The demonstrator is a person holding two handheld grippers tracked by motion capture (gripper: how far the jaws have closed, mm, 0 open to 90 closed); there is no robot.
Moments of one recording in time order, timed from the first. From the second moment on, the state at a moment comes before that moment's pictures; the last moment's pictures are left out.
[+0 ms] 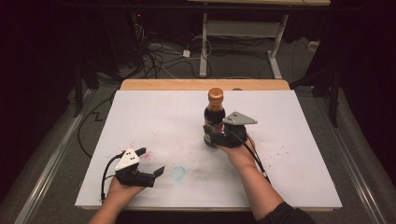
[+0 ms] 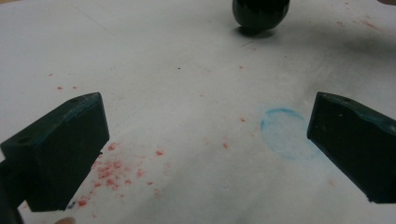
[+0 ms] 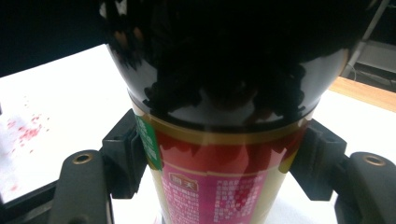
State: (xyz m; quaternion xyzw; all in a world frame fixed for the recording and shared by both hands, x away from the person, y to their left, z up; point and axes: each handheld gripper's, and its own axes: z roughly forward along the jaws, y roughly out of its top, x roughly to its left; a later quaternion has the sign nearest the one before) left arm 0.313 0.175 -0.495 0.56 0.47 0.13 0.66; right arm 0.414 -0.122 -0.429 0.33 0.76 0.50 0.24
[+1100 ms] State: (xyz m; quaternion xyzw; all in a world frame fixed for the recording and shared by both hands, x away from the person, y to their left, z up) left arm 0.313 0.175 -0.495 0.57 0.47 0.13 0.66; right arm 0.458 -0.099 -0.445 0.33 0.76 0.51 0.25
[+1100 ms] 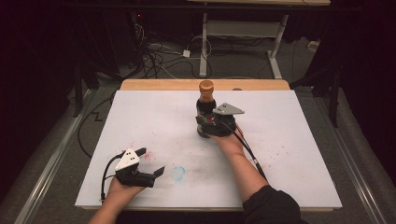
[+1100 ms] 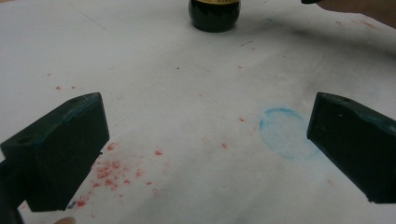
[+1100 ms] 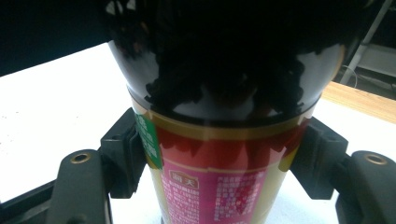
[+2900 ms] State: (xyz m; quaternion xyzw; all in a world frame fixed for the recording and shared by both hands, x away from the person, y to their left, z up) left arm 0.335 0.161 -0.478 0.56 0.48 0.12 0.66; right arm 0.420 -0.150 -0.409 0.34 0.74 0.53 0.25
